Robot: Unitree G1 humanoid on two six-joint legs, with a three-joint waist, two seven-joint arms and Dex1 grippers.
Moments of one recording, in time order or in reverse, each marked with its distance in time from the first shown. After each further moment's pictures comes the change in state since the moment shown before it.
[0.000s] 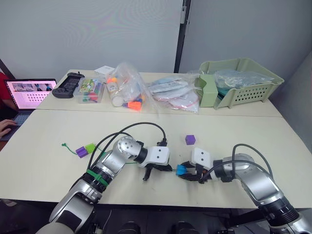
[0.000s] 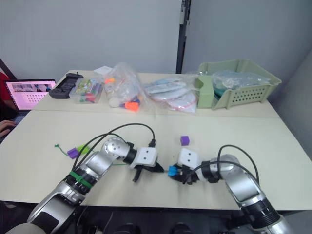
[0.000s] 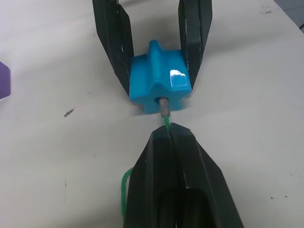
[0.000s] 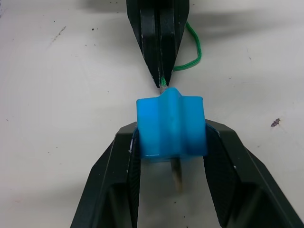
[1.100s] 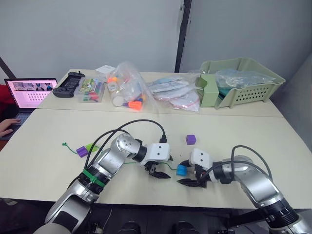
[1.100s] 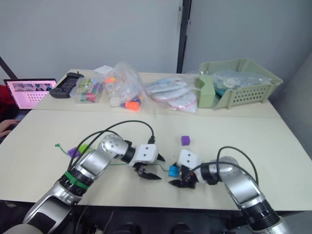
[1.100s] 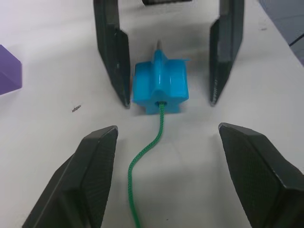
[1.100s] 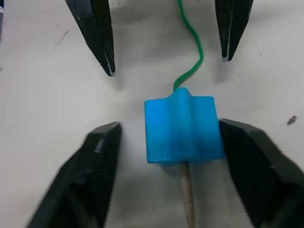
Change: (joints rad) left arm 0.011 0.024 0.011 -0.164 -0.017 0.209 0.006; right arm 0.023 -0.015 -0.010 -0.045 0.044 0.062 -0.017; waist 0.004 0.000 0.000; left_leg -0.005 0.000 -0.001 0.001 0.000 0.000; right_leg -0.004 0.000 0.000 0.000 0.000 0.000
